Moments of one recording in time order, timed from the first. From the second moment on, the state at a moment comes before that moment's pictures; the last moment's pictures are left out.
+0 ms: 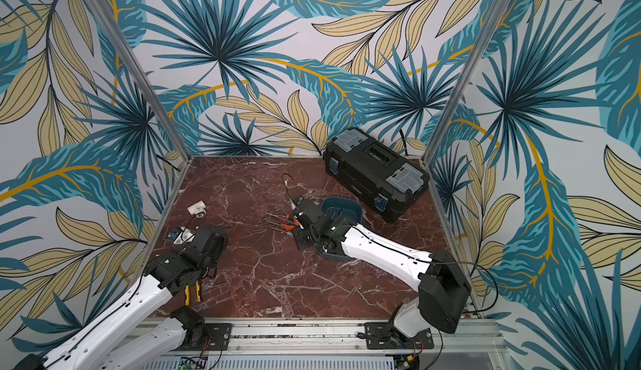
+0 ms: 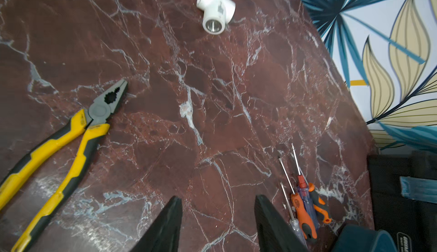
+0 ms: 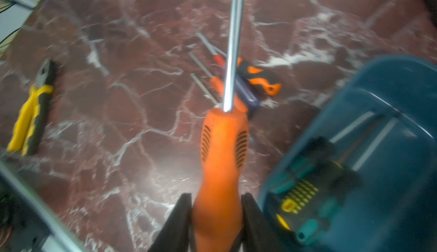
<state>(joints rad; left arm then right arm) -0.51 0.86 0.68 -0.81 -0.50 -1.40 0.82 1.48 1.11 -0.54 0.17 0.44</state>
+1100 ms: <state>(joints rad) -0.57 1.22 0.75 -0.58 -0.24 -1.32 0.62 1.57 1.08 -0.76 0.34 0.70</state>
